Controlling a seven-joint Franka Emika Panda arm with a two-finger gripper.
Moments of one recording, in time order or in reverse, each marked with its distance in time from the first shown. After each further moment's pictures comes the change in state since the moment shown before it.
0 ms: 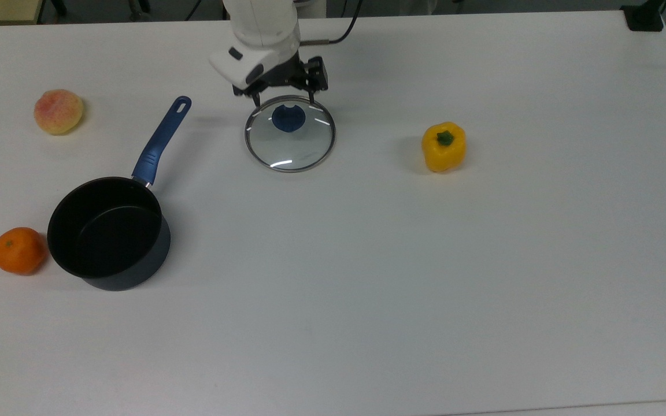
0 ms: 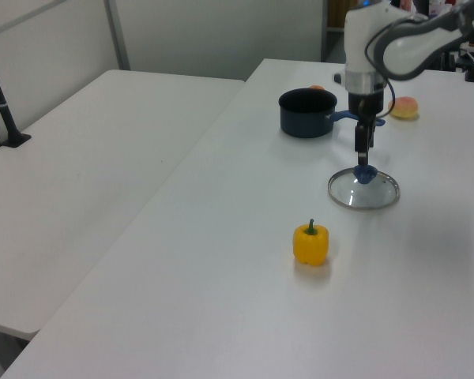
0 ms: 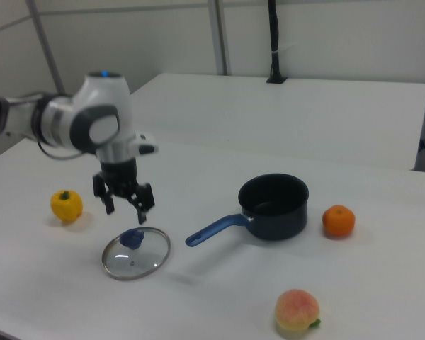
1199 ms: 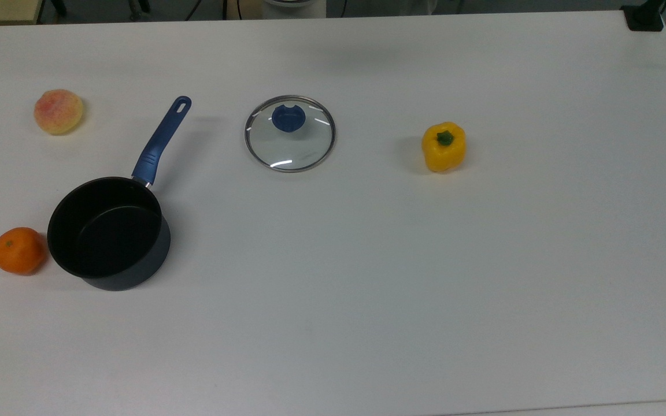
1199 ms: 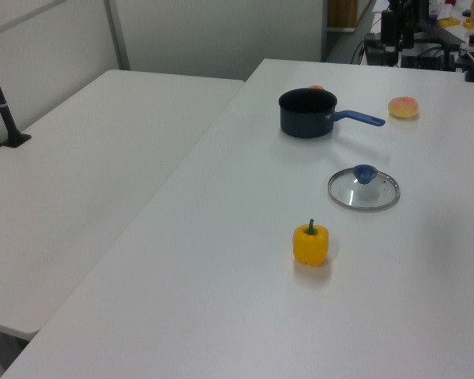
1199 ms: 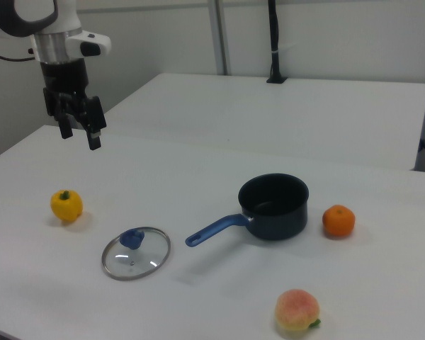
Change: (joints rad) arm 0.146 -0.175 -0.128 0.378 -0.015 -0.542 0.261
